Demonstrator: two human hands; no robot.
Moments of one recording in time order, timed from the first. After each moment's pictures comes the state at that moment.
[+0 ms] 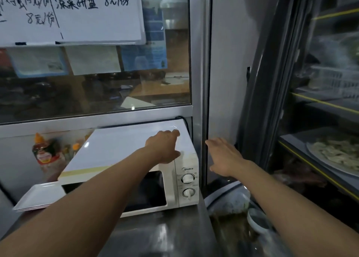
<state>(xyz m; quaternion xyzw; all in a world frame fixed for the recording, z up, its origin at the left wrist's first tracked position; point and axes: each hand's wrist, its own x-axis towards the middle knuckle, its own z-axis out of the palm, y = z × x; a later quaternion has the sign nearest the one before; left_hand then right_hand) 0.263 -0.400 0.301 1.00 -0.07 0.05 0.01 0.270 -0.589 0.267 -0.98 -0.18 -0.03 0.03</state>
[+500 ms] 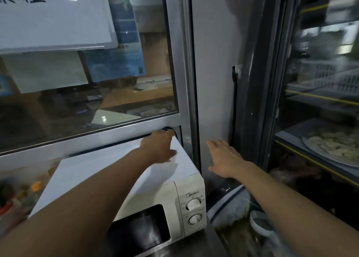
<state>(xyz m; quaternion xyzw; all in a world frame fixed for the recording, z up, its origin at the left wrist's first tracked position) 0.382 -0.371 0.302 0.98 -0.17 0.05 0.01 0.347 -0.568 0.252 -0.99 -0.07 -0.03 0.07</state>
